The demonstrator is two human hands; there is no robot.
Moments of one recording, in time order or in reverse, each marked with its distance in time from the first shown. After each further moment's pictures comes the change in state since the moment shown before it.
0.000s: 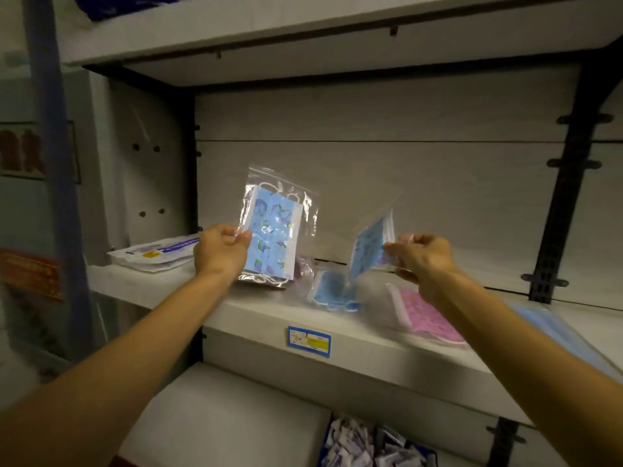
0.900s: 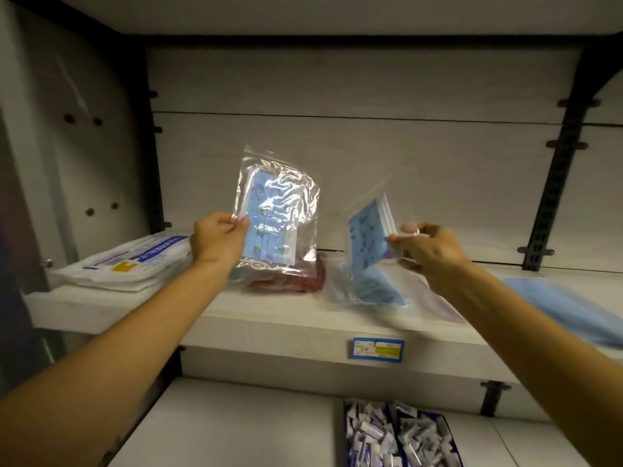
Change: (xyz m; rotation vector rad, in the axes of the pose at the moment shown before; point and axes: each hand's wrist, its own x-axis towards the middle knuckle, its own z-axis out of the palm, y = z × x) left_hand 0.113 -0.054 0.001 -0.152 -0.240 -0.004; right_hand -0.020 -0.002 0.086 -0.036 0.130 0.052
